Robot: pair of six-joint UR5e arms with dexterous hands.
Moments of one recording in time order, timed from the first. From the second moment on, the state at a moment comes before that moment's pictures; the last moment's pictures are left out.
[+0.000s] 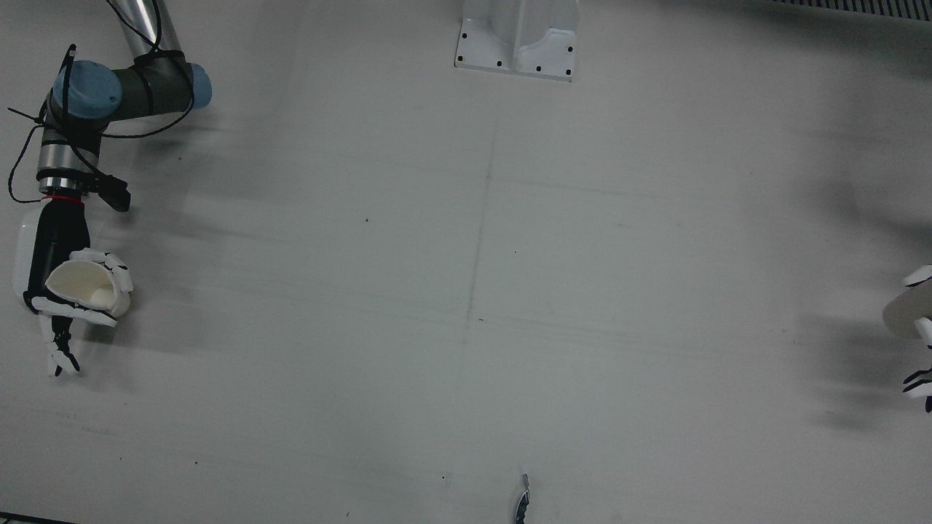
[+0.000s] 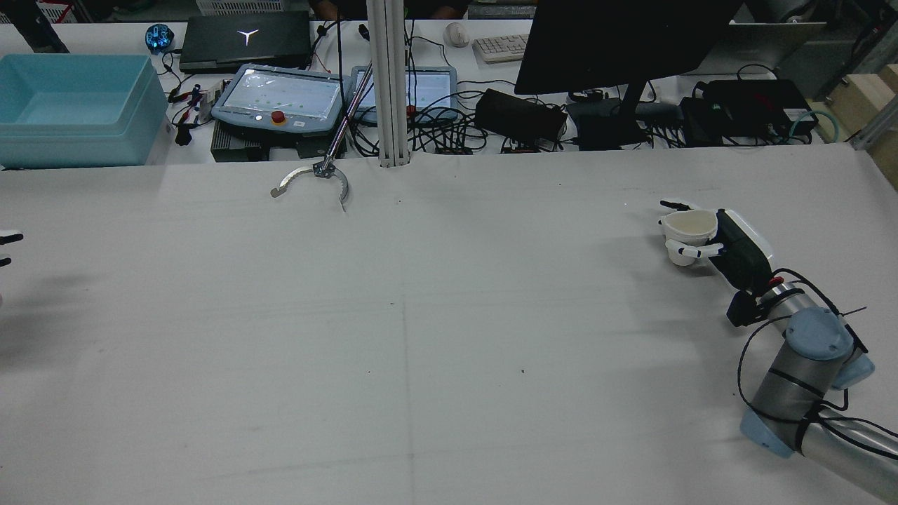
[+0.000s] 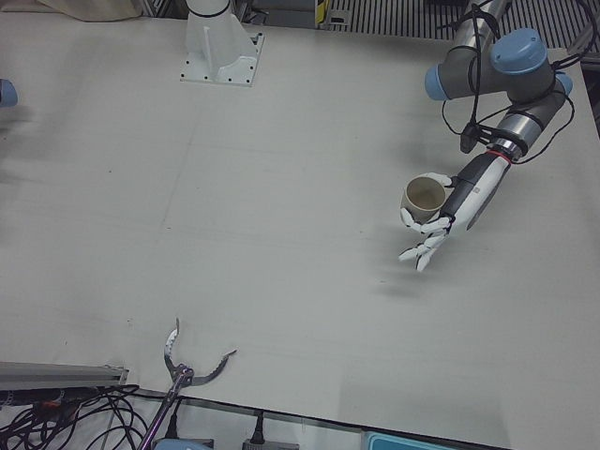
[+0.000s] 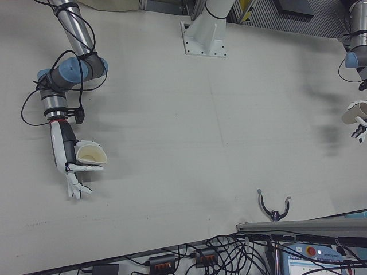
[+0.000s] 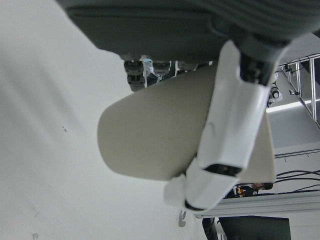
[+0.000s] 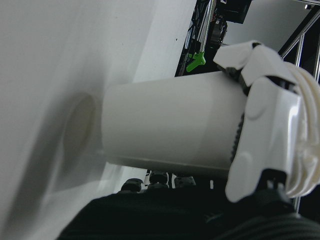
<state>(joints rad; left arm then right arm) -1.22 -1.46 -1.72 -0.06 1.81 0.30 0.85 -1.38 1.23 -2.93 -1.07 -0.27</state>
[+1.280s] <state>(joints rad) -1.23 -1.46 -1.72 -0.06 1.81 0.31 0.84 -1.37 1.25 -2.94 -1.08 -0.26</state>
